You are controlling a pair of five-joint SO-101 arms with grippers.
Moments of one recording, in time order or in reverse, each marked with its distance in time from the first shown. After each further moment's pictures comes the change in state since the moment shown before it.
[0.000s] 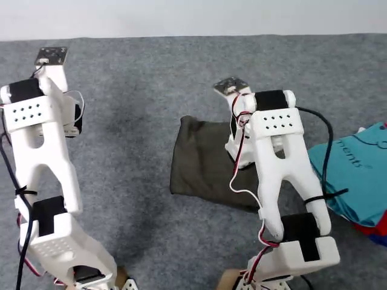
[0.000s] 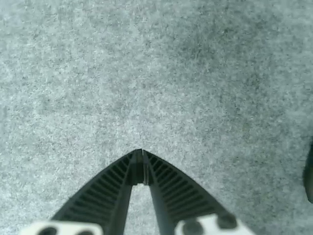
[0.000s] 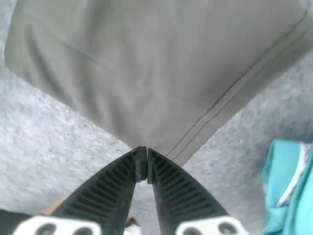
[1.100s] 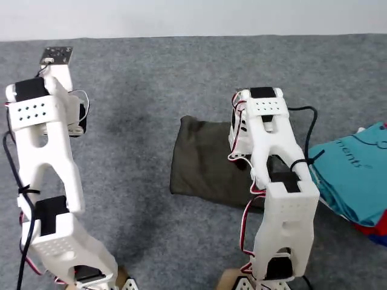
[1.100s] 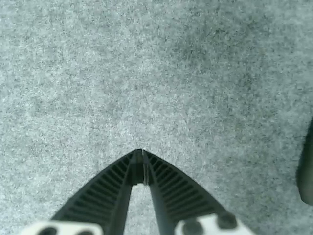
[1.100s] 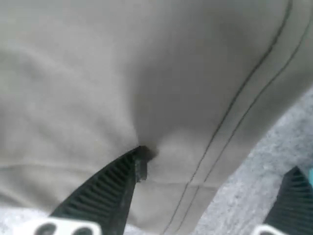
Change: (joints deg) left arm 1.3 0.0 0.3 0.0 1.1; right arm 4.2 32.4 -15.7 -4.7 -17.2
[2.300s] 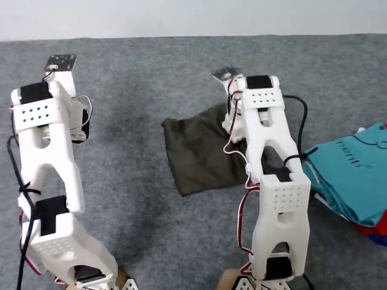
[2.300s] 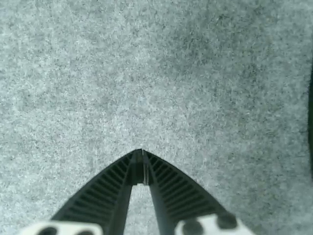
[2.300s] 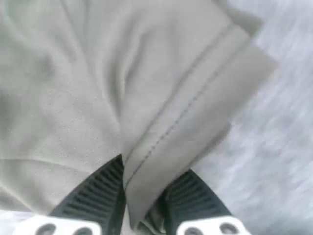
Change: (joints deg) left arm 0.0 0.0 4.9 -2.5 0.0; right arm -1.1 7.6 -20.5 -2.7 26.4
